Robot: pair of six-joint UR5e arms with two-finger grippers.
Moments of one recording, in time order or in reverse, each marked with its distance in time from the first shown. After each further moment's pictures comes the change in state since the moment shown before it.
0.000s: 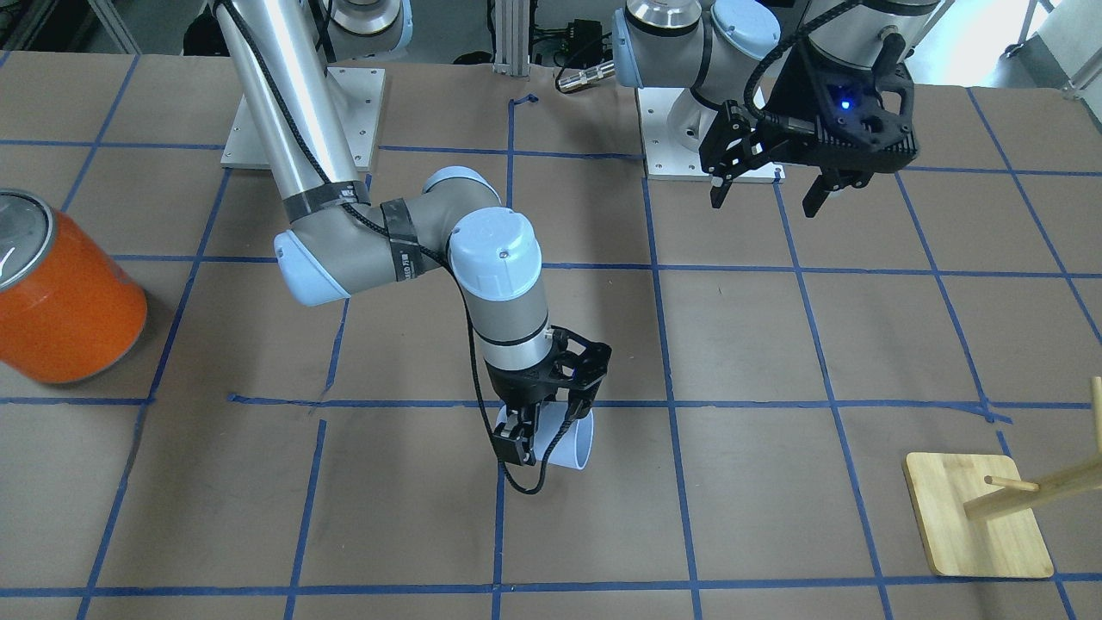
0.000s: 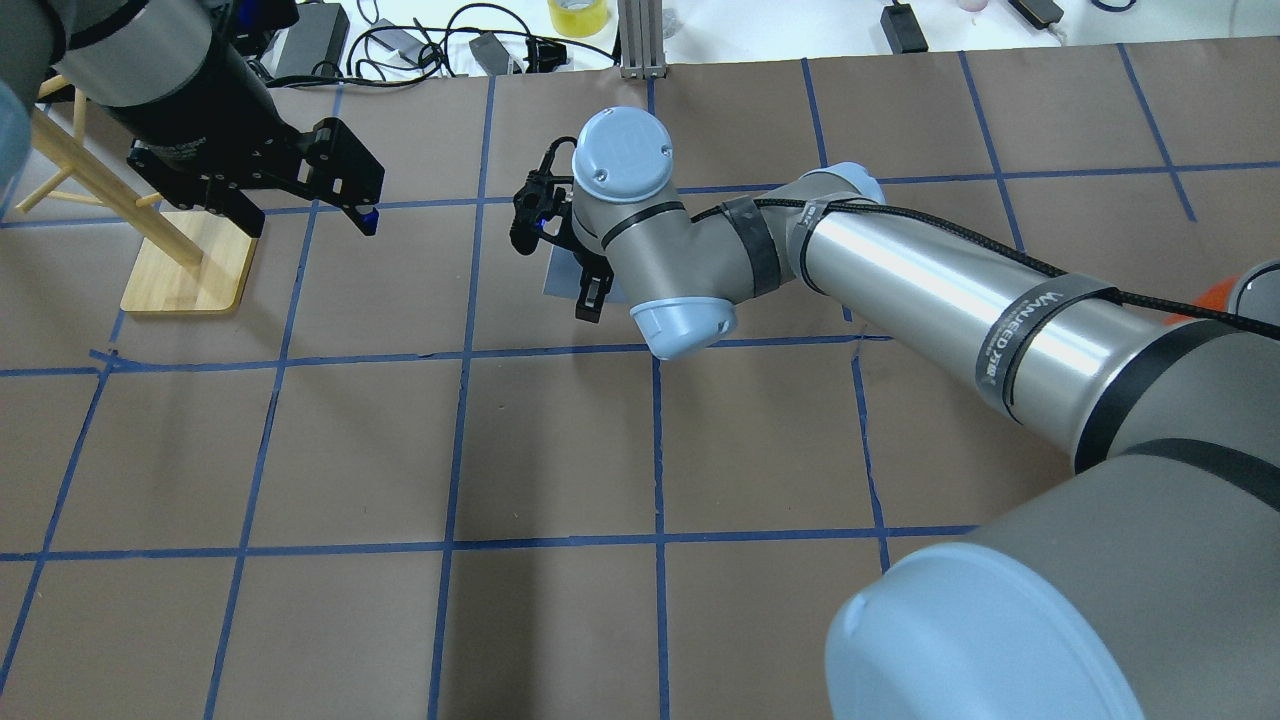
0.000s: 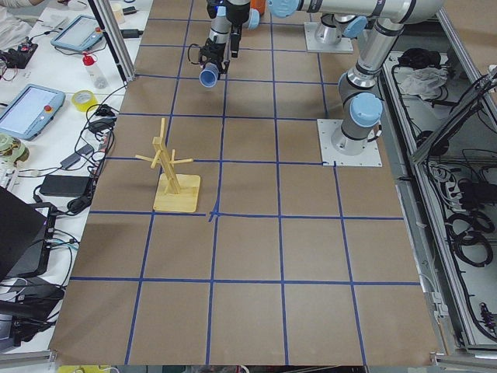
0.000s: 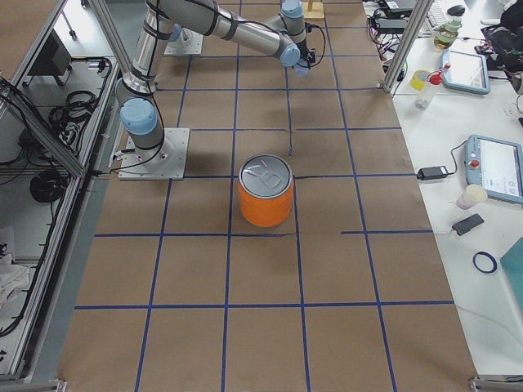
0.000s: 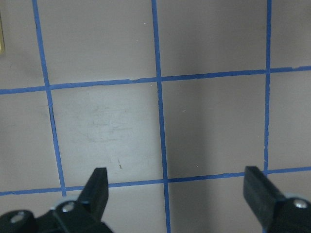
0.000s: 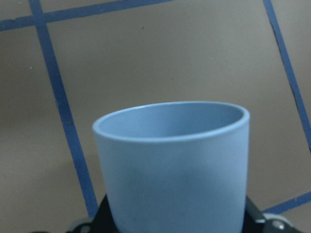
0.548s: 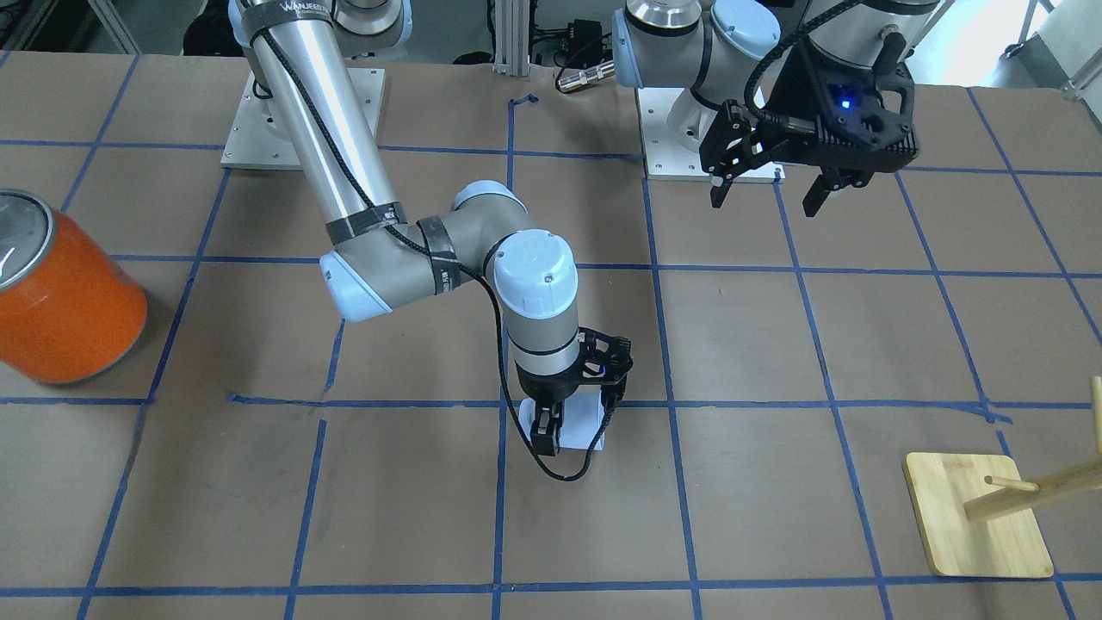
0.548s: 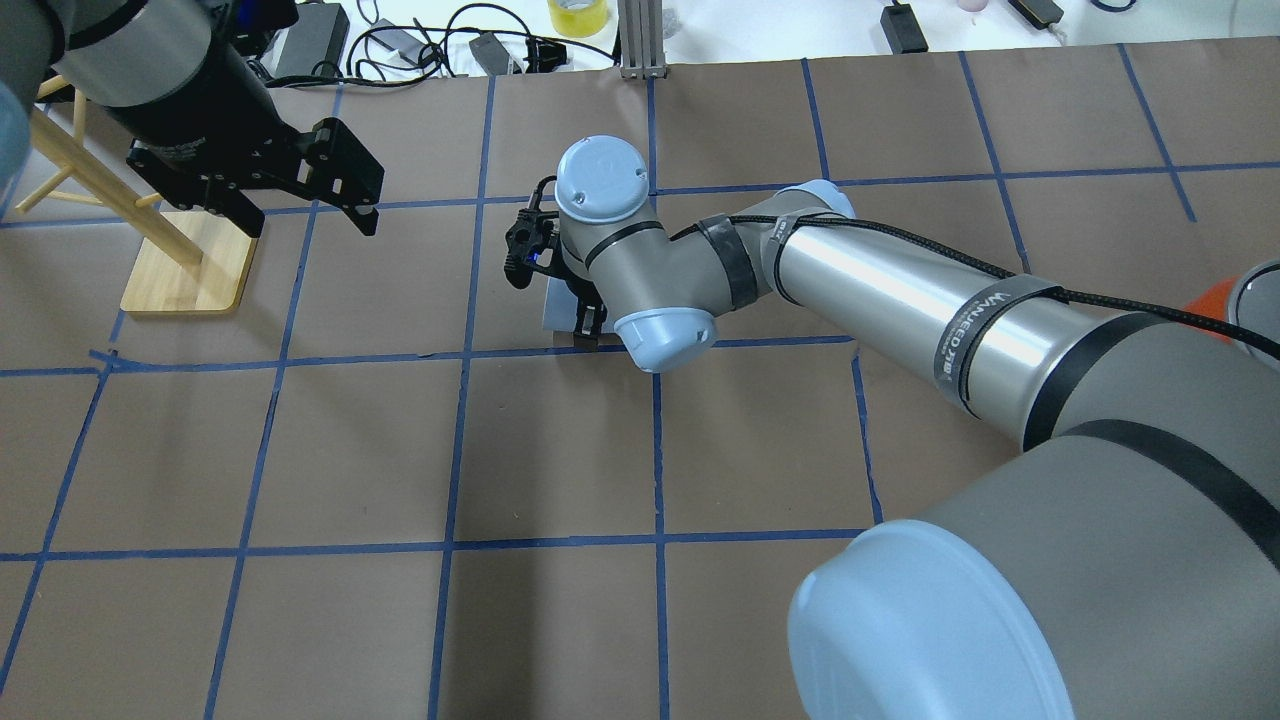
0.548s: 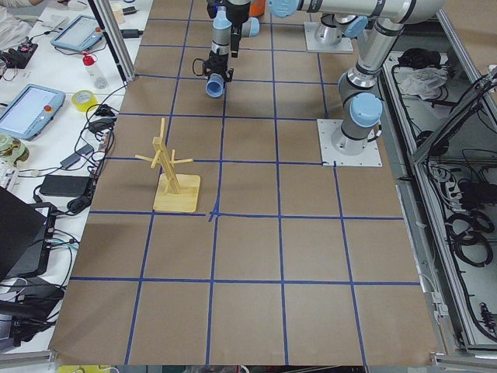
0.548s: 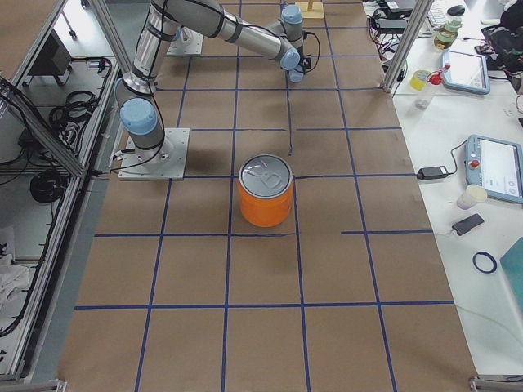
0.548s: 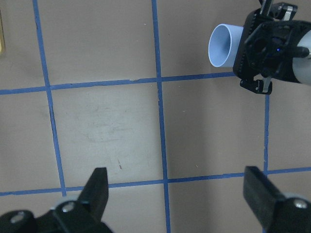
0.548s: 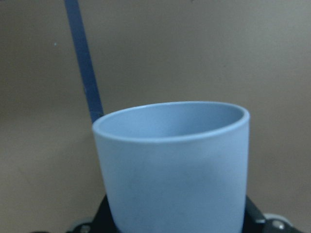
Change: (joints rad) left arm 0.000 0.000 0.000 0.000 -0.001 0.000; right arm 0.022 0.049 -0.029 0.104 -0.008 -0.026
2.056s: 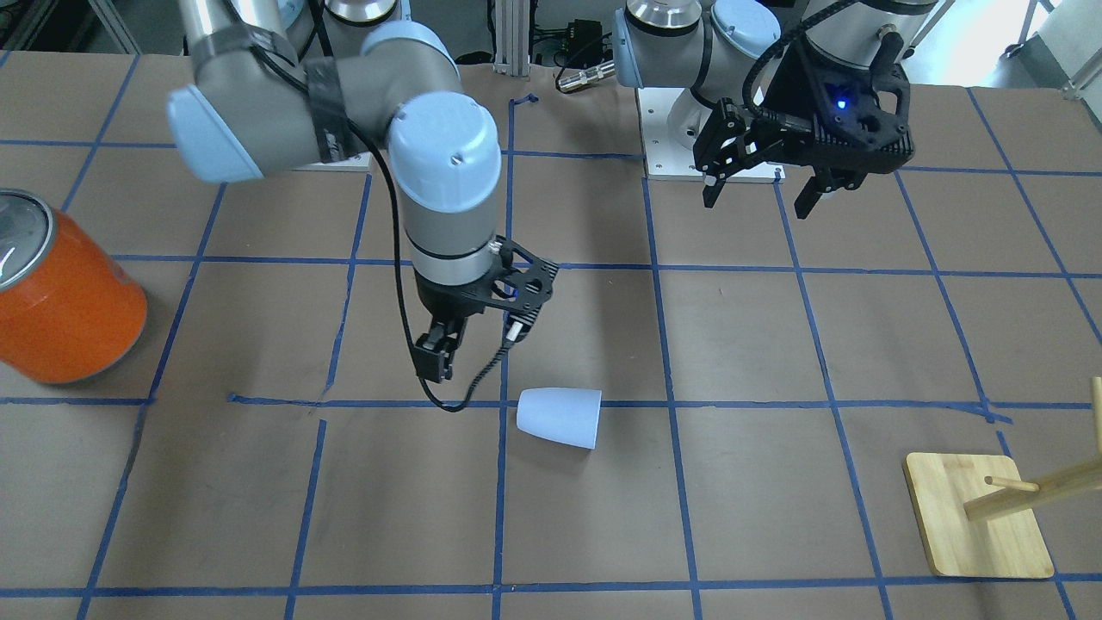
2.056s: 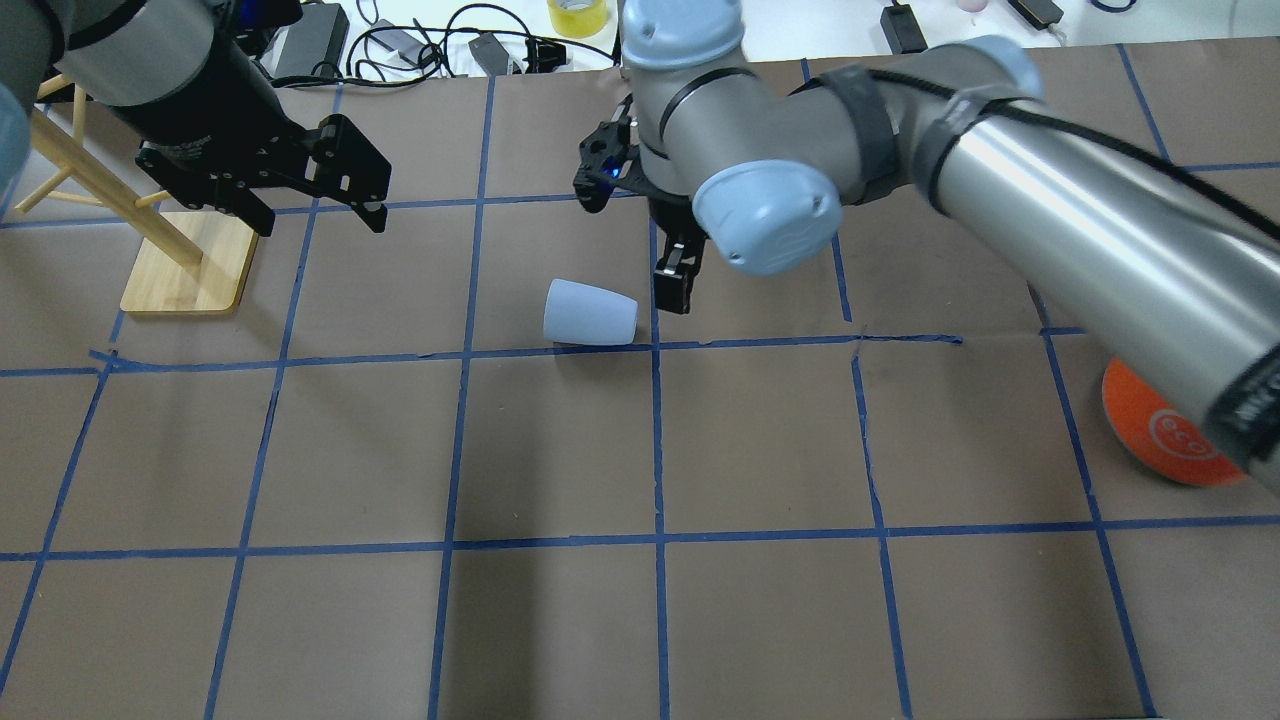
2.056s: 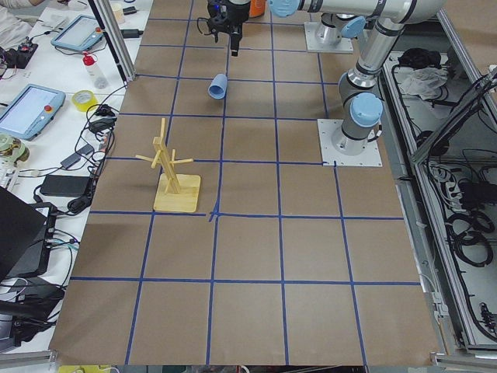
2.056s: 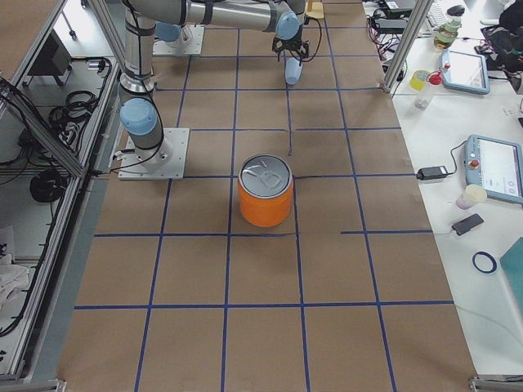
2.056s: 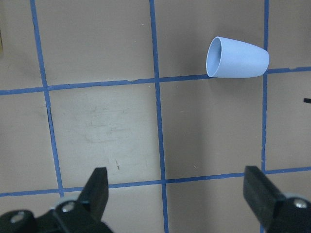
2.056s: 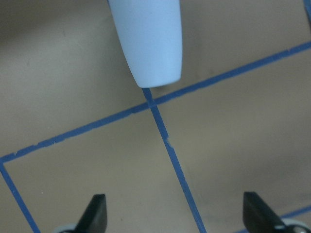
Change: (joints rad) left arm 0.002 -0.001 0.001 0.015 -0.070 -0.002; right arm -0.143 -0.334 -0.020 0.494 -0.078 0.083
